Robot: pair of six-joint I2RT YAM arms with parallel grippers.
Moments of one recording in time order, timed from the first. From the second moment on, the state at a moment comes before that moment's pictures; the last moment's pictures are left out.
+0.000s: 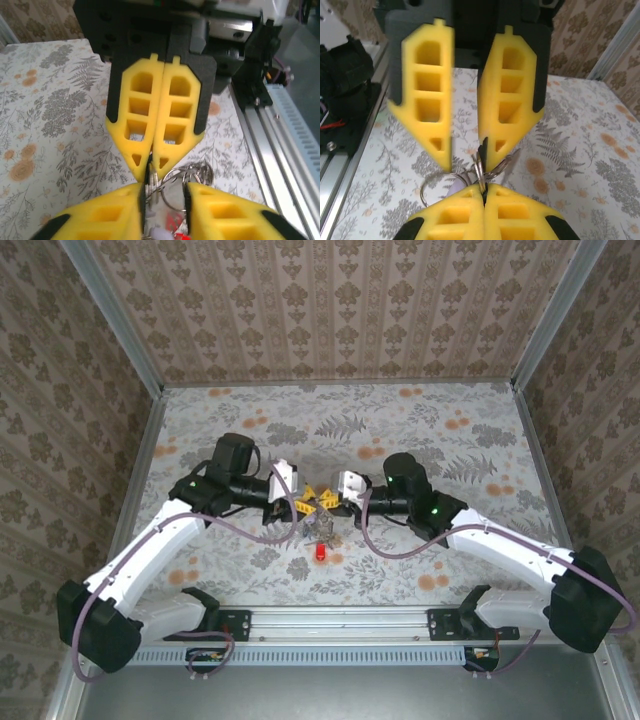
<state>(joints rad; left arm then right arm) -0.55 1.10 0.95 -0.56 0.93 0.69 0.70 1.21 0.76 0.16 -0.57 -0.36</state>
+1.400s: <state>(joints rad) -0.55 1.02 0.86 -0.30 0.96 0.59 0.67 1.21 0.64 0.55 -0.70 -0.17</state>
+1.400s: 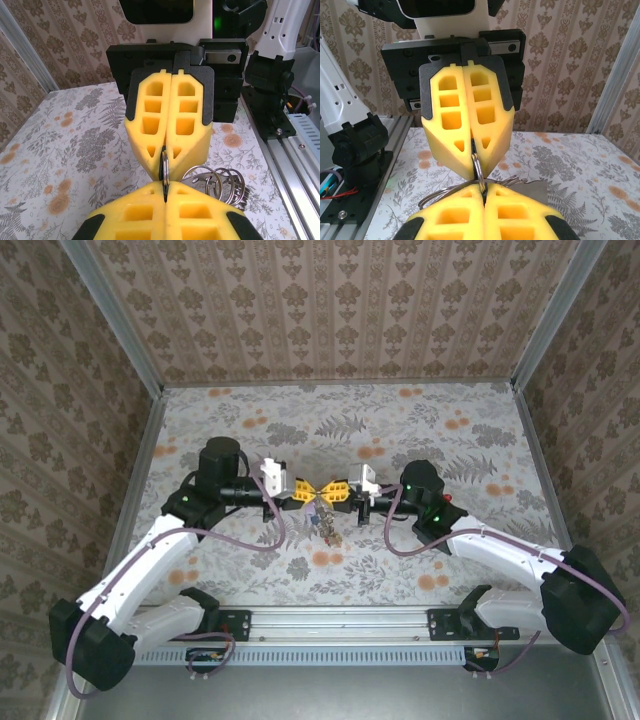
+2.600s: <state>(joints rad) -0.60 1.14 1.01 -0.65 0.87 0.70 0.74 1.23 0.89 -0.15 -0.57 -0.57</state>
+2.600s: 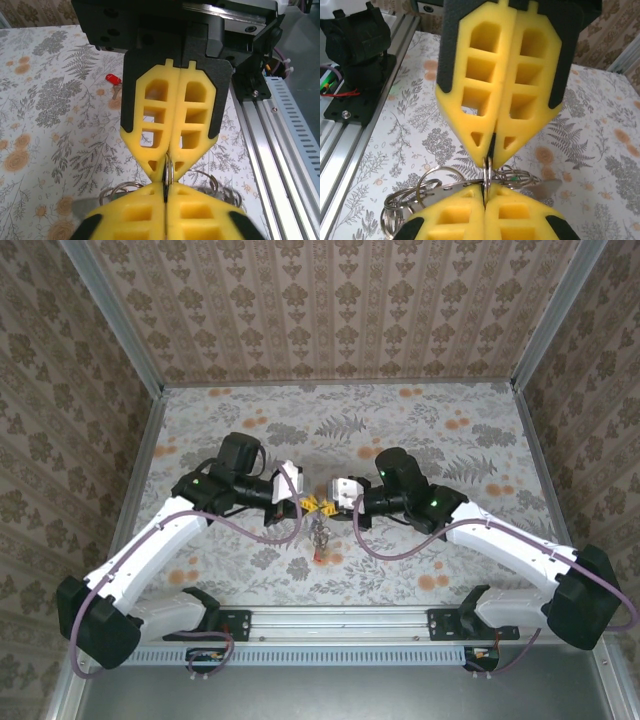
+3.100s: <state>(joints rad) -0.55 1.10 0.95 -0.54 0.91 0.64 0.73 1.23 0.74 0.19 -0.61 -0.34</state>
